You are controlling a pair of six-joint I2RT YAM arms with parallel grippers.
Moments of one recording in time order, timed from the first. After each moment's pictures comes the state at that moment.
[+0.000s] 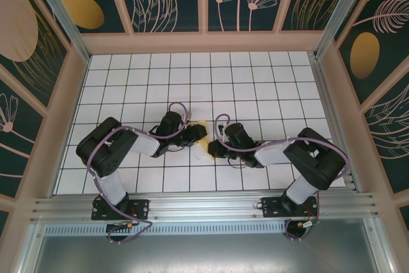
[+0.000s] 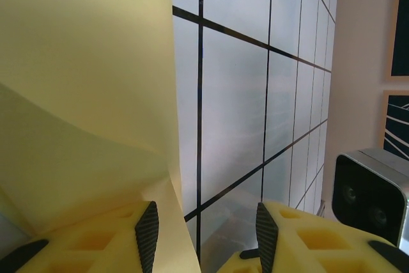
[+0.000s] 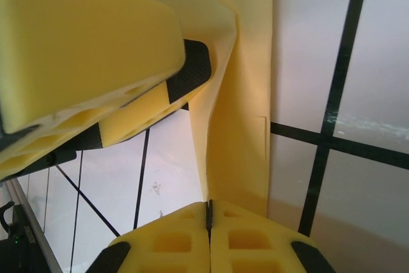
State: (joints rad) left arm -0.63 1.79 0.60 0.60 0.48 -1.10; right arm 0.81 1.59 0.47 0.42 -0.30 0.85
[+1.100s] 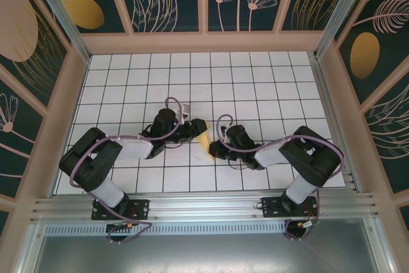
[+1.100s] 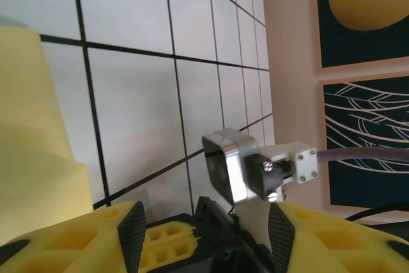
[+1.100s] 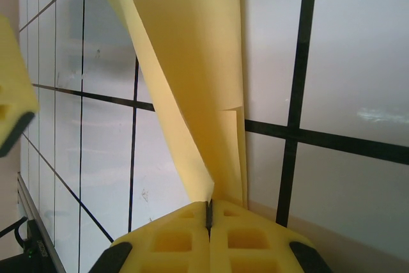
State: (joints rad) left arm -0.63 1.62 0.56 0.62 0.51 -1.10; right arm 0.80 1.63 0.43 0.53 -0.30 0.94
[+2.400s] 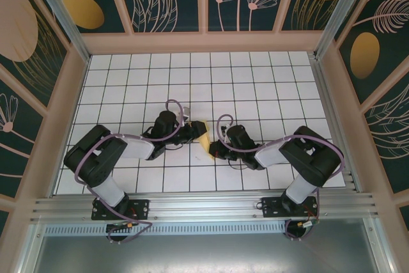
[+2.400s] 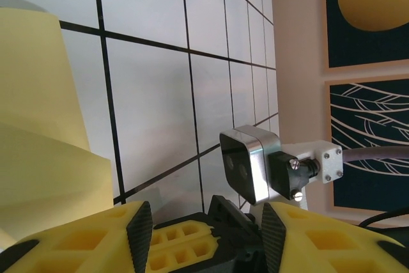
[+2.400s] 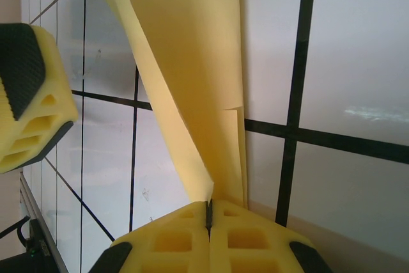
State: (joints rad) left arm -0.64 1.67 0.54 0.68 0.51 -1.11; right arm 0.80 1.63 0.43 0.53 -0.31 0.95
